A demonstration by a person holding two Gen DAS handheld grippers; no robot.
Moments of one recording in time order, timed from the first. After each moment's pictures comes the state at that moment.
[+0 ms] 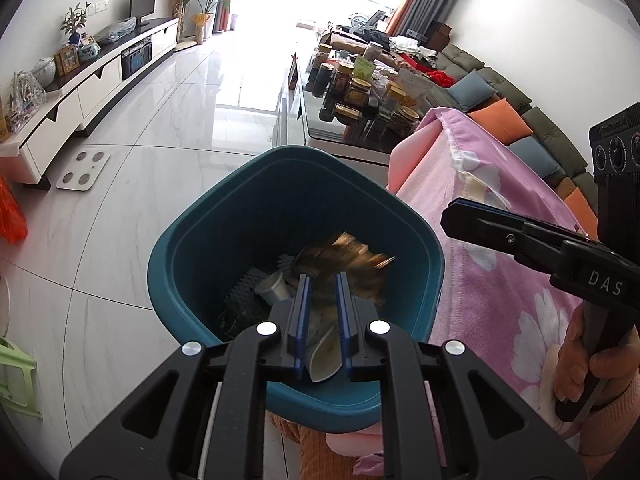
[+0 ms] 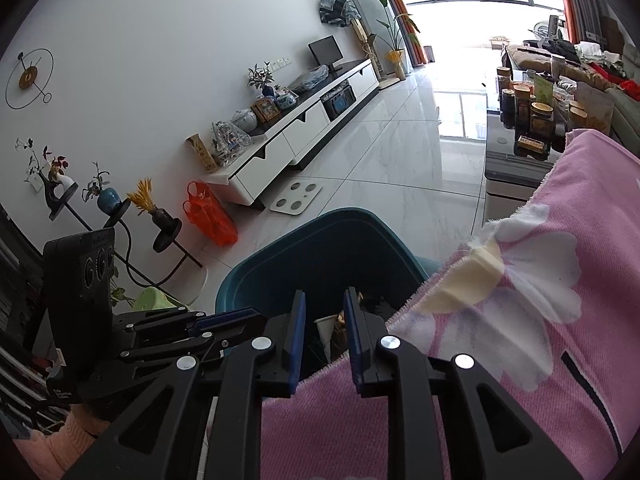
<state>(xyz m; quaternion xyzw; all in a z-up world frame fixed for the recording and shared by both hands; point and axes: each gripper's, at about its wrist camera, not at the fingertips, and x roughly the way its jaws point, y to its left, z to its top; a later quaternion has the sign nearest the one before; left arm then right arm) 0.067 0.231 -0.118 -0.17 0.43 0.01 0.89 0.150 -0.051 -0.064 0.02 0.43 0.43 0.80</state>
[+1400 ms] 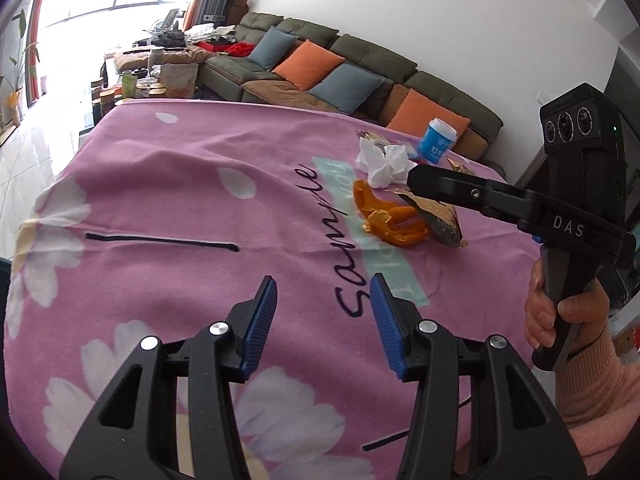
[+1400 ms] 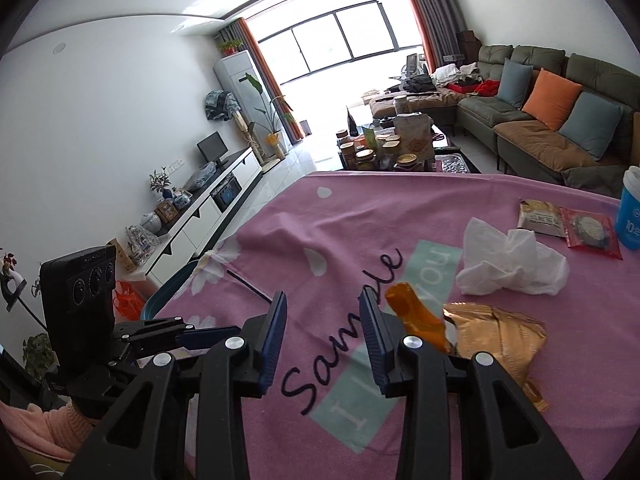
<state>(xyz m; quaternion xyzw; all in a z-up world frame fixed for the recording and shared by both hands) 0.089 -0.087 -0.078 -0.04 0.40 -0.32 0.86 0.085 -0.368 -0.028 0.12 0.34 0.22 0.91</state>
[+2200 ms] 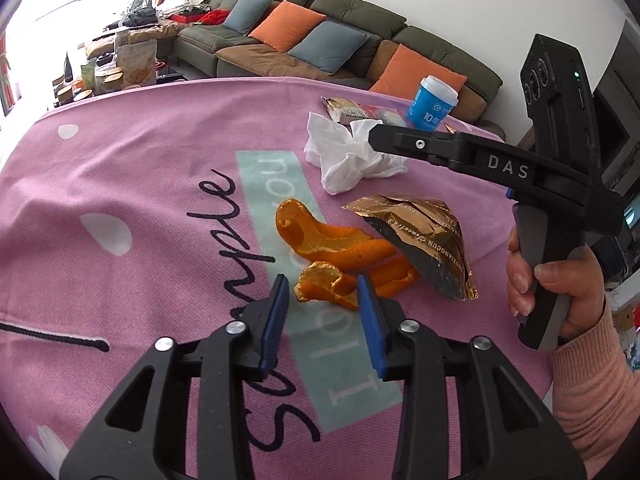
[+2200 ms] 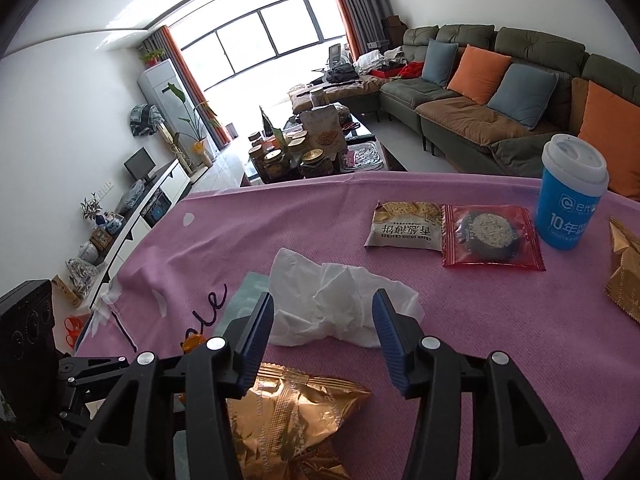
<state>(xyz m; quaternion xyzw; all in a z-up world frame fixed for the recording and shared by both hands) 0.155 -0.194 -0.096 0.01 0.46 -0.34 0.82 0.160 -0.460 -0.066 0.13 0.38 0.11 0.91</state>
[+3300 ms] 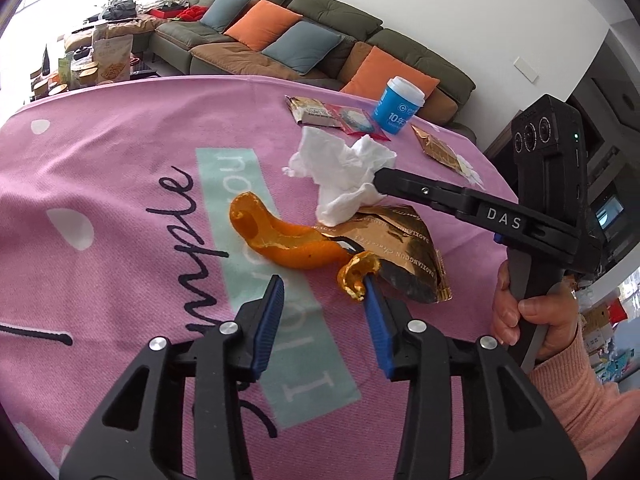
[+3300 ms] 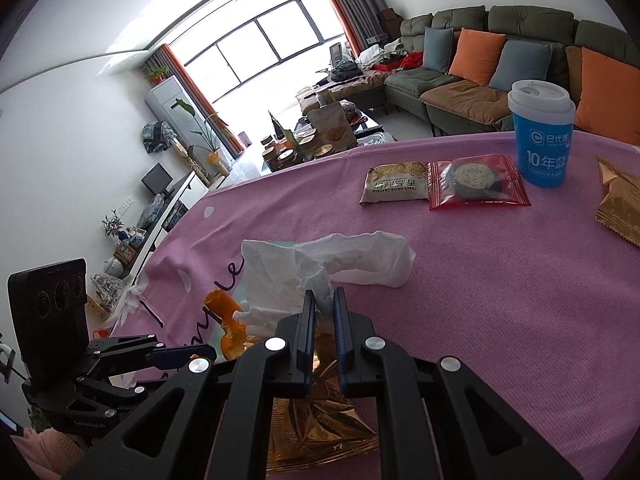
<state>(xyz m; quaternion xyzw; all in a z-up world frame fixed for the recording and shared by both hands) 0.143 -0.193 -0.093 -0.02 0.45 -0.39 0.80 0.116 -0.480 -0.074 0.19 0.37 0.14 0.90</state>
